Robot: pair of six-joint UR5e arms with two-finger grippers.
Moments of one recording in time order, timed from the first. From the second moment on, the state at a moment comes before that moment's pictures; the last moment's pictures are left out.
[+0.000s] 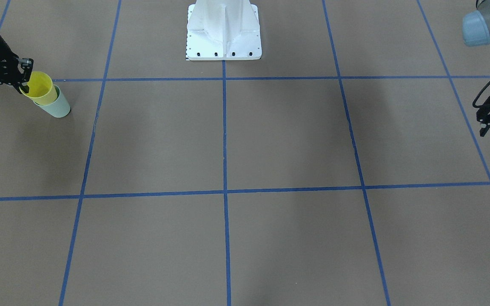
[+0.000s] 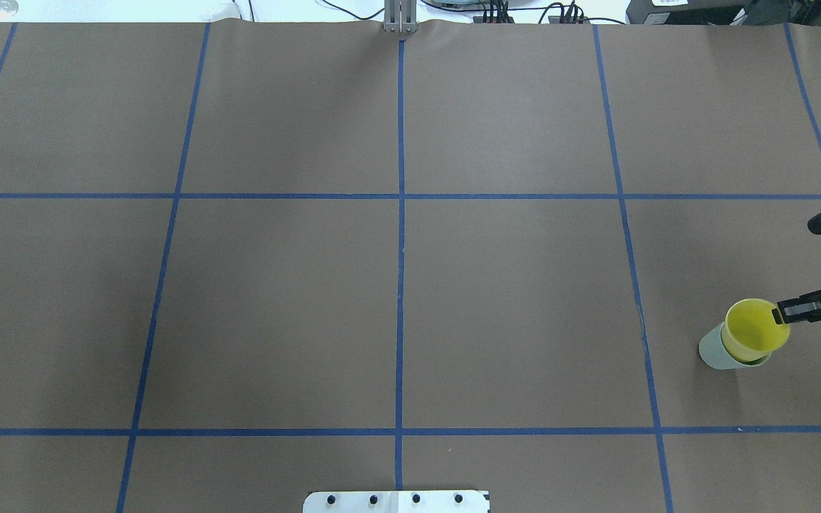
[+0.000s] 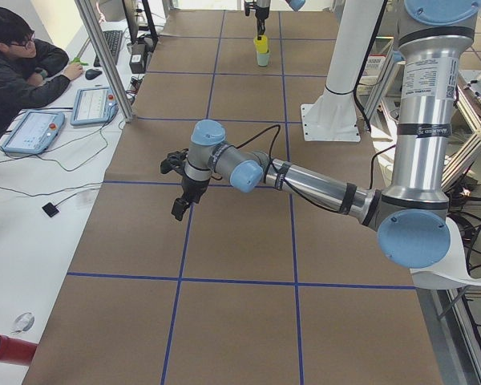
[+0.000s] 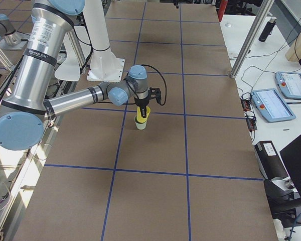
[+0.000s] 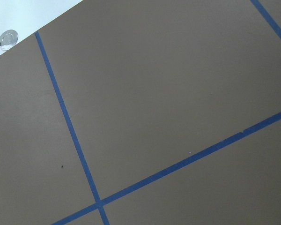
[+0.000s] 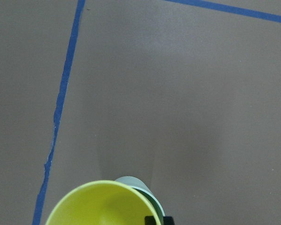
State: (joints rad) left arm -1.25 -1.59 -1.83 -1.85 -2.03 -0.11; right arm 0.83 -1.90 2.18 -1.23 2.03 0.76
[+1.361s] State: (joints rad) left arm -1.66 -1.56 -1.61 -1.68 -2.28 0.33; right arm 1.28 -1.79 1.85 -1.23 2.34 0.33
